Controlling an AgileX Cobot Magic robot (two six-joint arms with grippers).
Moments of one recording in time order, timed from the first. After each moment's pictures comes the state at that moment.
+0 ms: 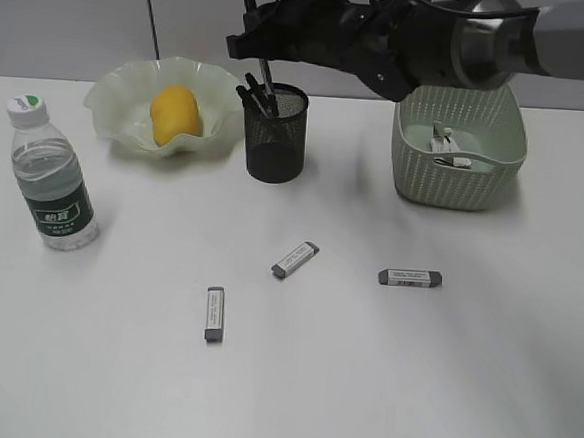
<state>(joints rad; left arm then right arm) -0.04 -0.01 -0.52 -0.10 1.07 0.00 0.54 2.27 -1.71 -0.54 -0.26 0.47</state>
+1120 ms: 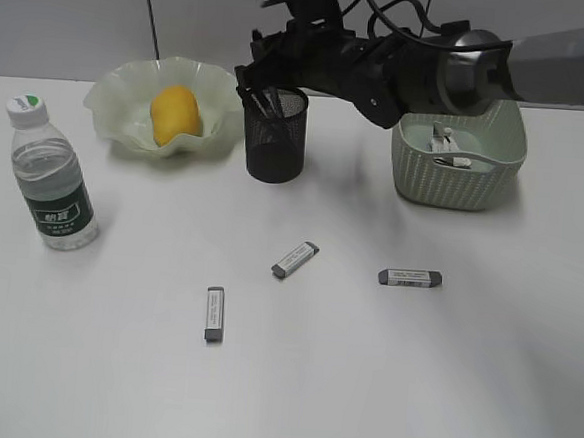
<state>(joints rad) -0.04 -0.01 -0.52 -0.10 1.07 0.00 0.53 2.34 -1.71 -0.40 -0.31 0.30</state>
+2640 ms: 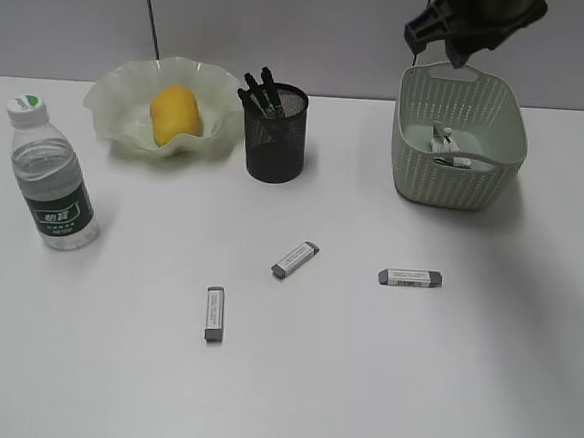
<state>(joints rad) -0.04 -0.01 -0.52 -0.09 1.07 0.00 0.50 1.91 -1.71 -0.45 1.00 0.17</state>
